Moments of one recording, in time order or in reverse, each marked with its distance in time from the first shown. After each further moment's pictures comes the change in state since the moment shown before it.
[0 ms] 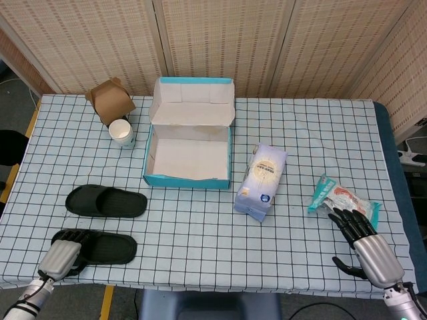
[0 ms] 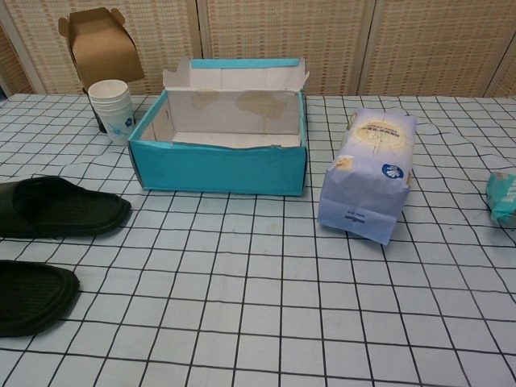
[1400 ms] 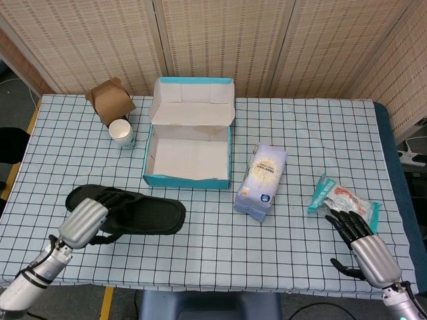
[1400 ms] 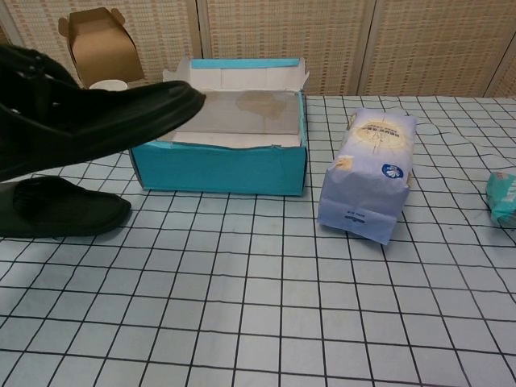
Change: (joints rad) left arm -0.266 0.312 -0.201 -0.520 0.092 -0.012 -0.163; right arm 0.011 0.007 -0.008 0.001 -0.002 -0.018 0.016
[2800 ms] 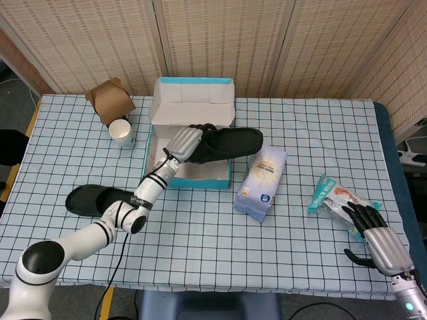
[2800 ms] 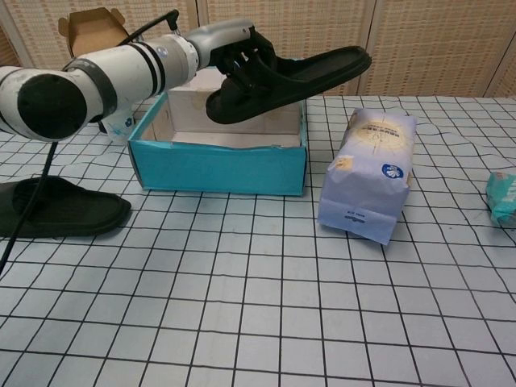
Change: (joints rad) left arm -0.696 -0.822 -0.290 1.125 -0.403 -0.415 -0.193; right arm 0.022 0.007 0.040 0.033 0.168 -0.107 0.008
